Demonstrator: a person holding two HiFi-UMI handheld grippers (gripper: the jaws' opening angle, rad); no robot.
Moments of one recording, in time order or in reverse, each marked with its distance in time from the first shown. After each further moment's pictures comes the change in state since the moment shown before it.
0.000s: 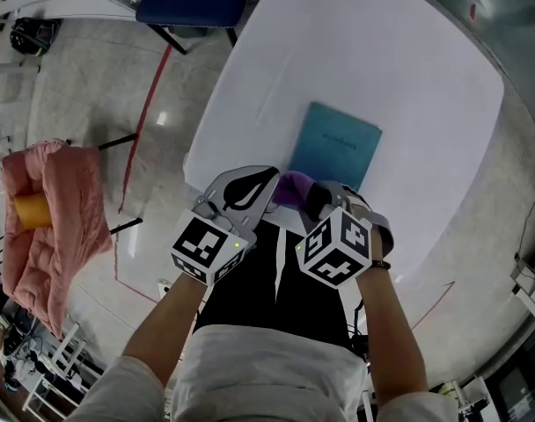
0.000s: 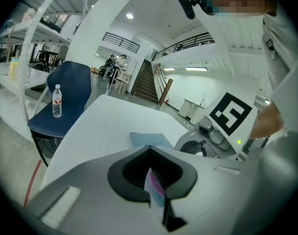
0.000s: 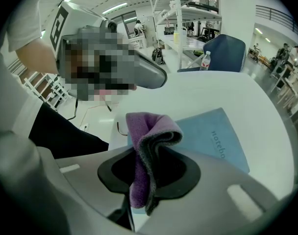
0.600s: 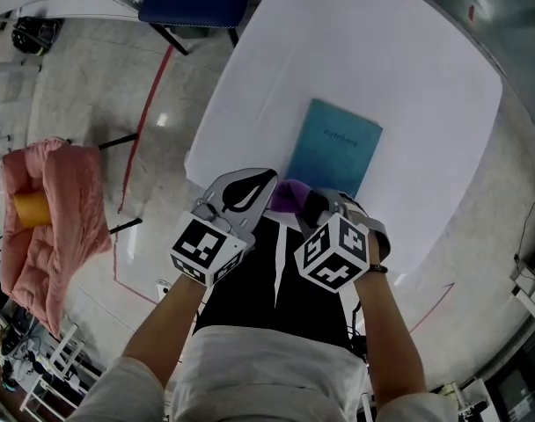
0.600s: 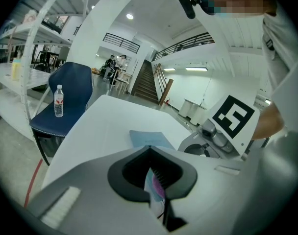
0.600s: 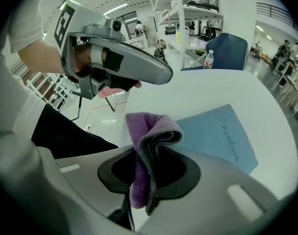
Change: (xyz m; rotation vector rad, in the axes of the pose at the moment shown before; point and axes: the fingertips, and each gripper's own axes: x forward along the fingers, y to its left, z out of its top) left arm -0.009 0.000 -0.007 -0.002 -0.002 0.008; right arm 0.005 0.021 -0.005 0.005 -0.003 0.033
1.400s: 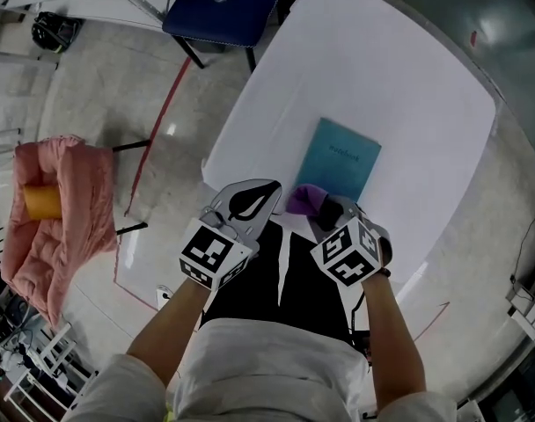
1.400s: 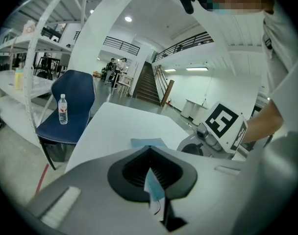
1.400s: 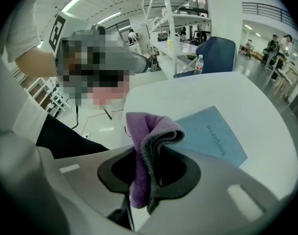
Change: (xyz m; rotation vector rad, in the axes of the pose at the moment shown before) left arm -0.029 -0.008 0.025 0.023 -0.015 0.034; right arm -0.024 -0.010 0.003 0.073 -0.078 -0.024
